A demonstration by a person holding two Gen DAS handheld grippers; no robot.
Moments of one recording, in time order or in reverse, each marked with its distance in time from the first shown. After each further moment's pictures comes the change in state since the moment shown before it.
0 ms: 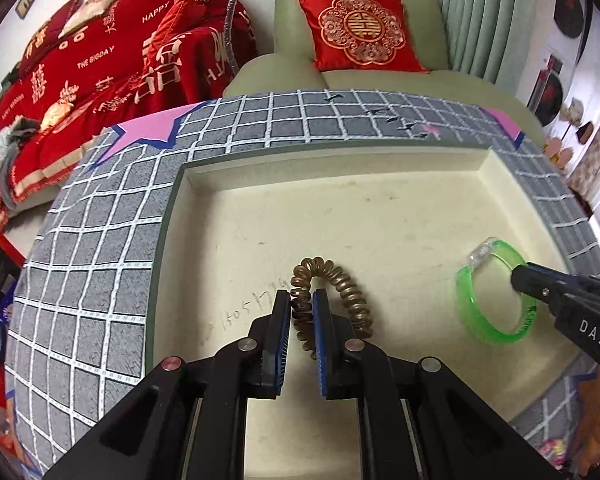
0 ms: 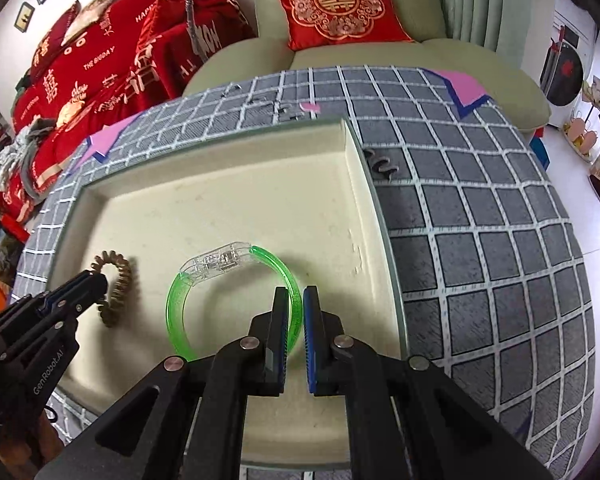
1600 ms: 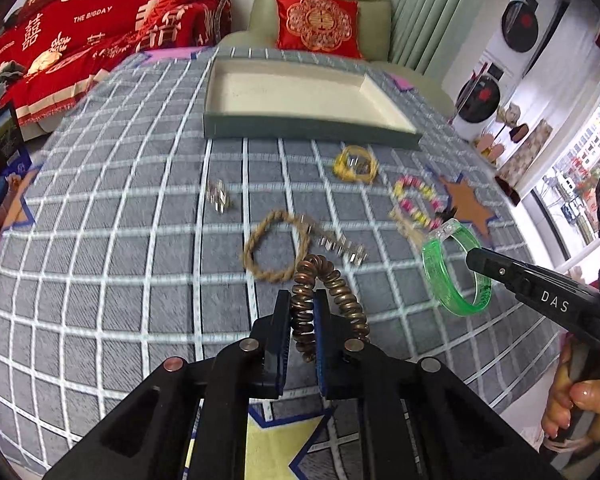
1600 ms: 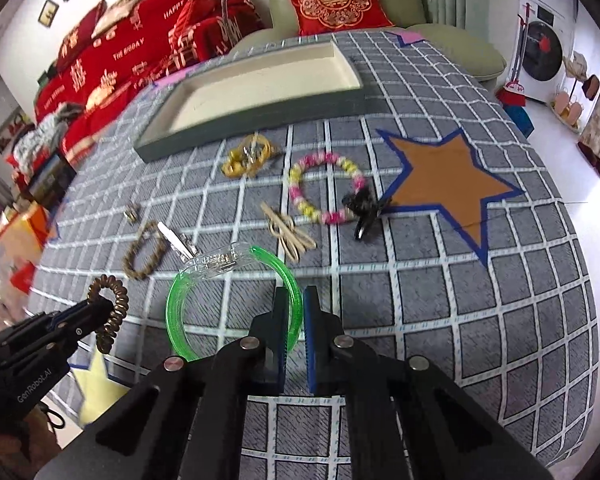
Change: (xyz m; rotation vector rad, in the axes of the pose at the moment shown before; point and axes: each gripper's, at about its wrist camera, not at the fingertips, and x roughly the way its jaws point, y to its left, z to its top) left arm -0.197 0.019 -0.216 -0.068 0.022 -0.276; right arm -0.164 0.010 -0.228 0.017 -0.039 0.063
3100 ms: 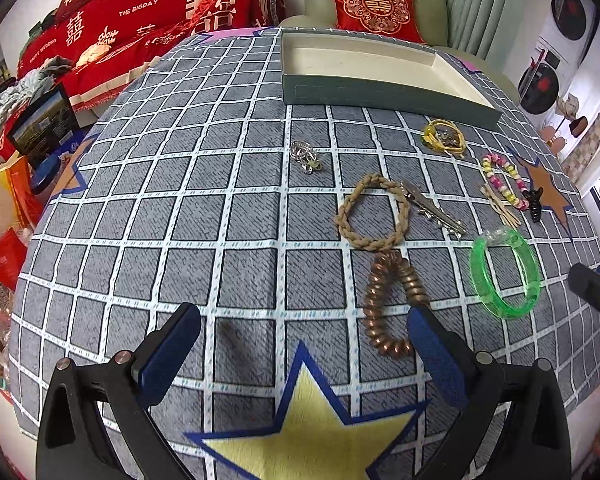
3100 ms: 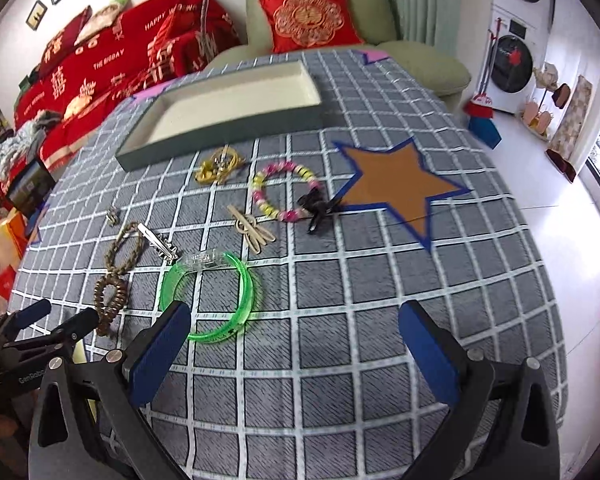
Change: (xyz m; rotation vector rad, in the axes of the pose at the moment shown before) left arm 0.027 0.031 -0.025 -0.034 0.061 0.254; right arm -0.012 -0.003 -0.022 -0.010 -0.026 -0.135
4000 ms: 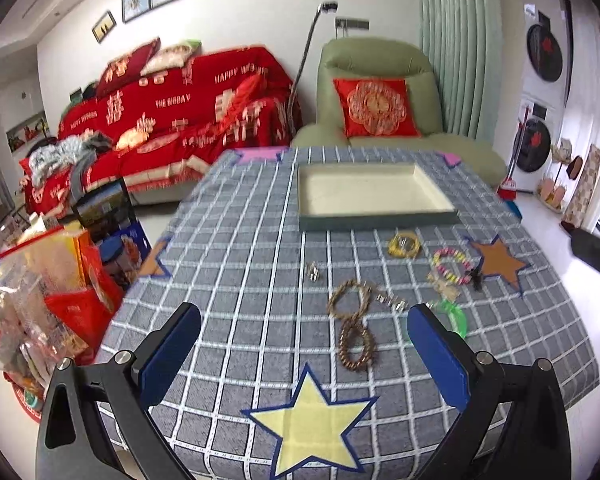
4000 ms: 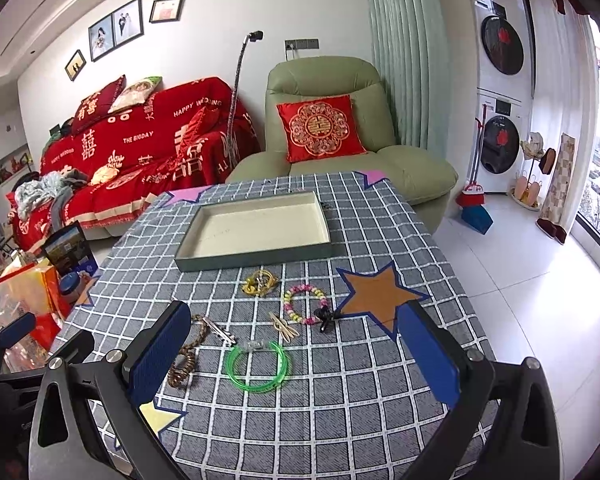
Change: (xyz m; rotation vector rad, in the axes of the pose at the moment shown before) left arm -0.138 -0.014 -0.020 0.010 -0.356 0.090; right arm -0.144 0.012 0.005 -0.025 -0.373 0.007
